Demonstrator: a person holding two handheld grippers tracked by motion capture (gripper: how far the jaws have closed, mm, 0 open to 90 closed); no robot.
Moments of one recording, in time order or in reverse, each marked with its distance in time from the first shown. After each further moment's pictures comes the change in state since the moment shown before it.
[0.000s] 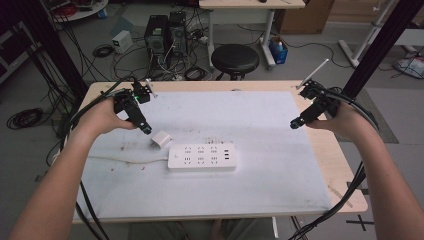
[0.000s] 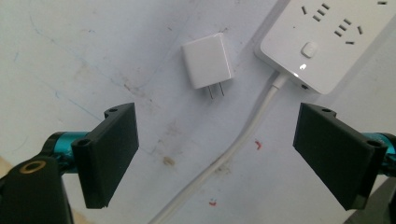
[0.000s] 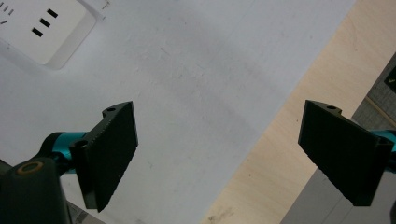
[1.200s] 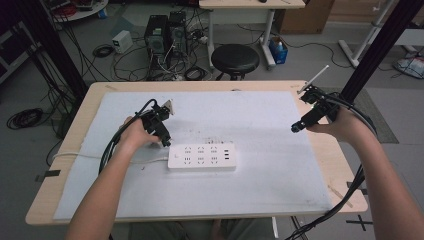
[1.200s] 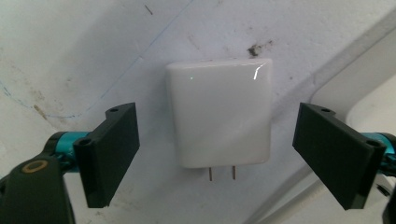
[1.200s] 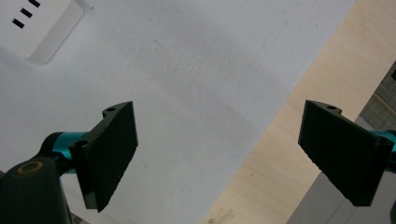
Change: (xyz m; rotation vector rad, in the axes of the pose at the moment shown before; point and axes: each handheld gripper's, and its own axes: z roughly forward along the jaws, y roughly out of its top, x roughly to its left) left arm 0.009 0.027 0.124 0.151 -0.046 -0.223; right arm -0.006 -0.008 0.017 0.013 0.008 0.027
